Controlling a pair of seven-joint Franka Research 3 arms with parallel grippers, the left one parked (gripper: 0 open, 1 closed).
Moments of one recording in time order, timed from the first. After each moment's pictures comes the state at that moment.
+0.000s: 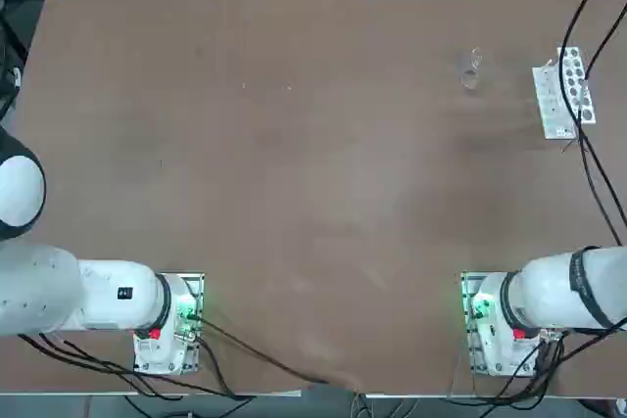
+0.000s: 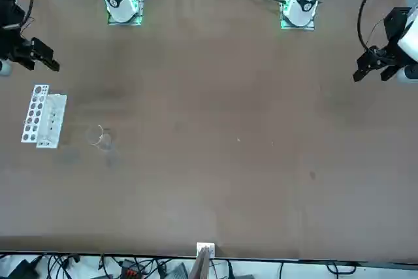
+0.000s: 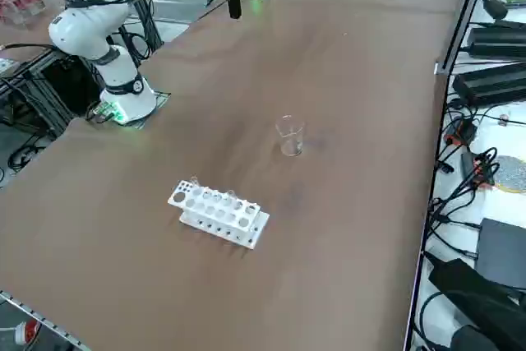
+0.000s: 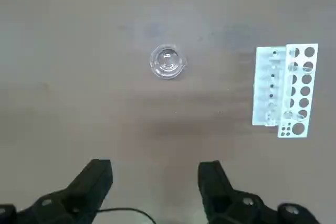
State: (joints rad) arm -0.02 -0.03 -0.01 -1.65 0.02 1.56 0.00
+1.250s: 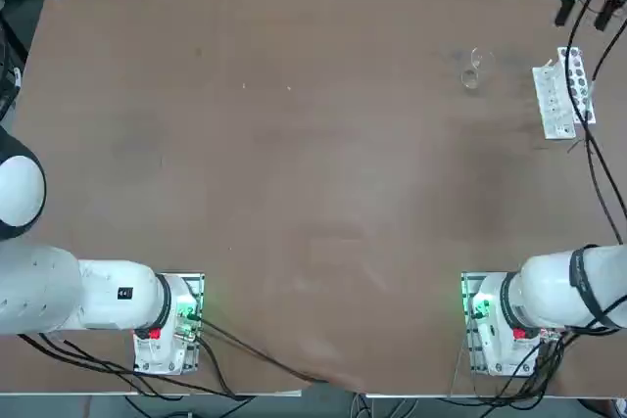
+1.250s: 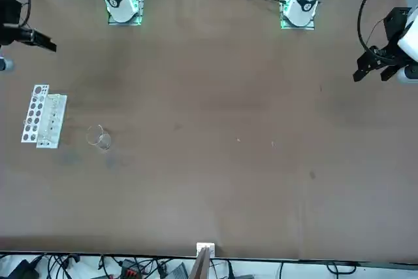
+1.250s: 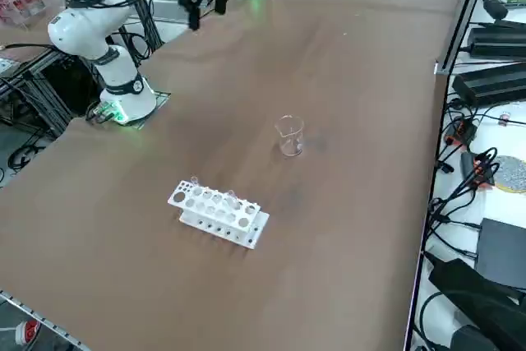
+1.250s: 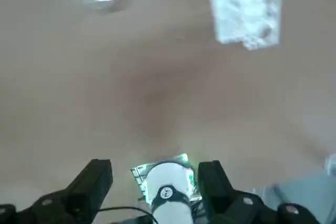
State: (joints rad) arm -0.09 0.00 -0.02 -1.65 -0.08 1.30 0.22
